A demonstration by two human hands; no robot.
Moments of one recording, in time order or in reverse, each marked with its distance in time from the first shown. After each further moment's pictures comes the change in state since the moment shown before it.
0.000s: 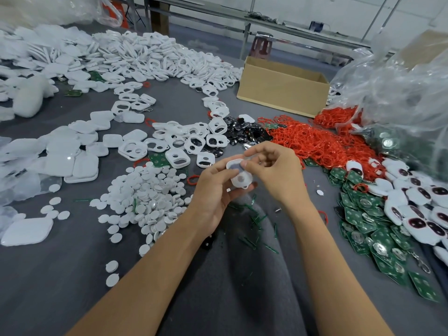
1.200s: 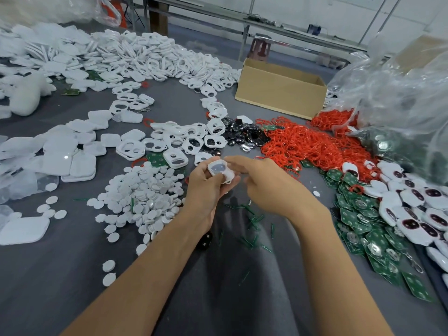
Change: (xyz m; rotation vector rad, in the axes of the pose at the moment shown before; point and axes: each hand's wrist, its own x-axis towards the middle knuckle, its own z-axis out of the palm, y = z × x) left_hand -0.047 0.065 0.041 -0.042 0.300 -0.009; right_hand -0.005 -0.018 -0.002 -0.636 -0.480 -0.112
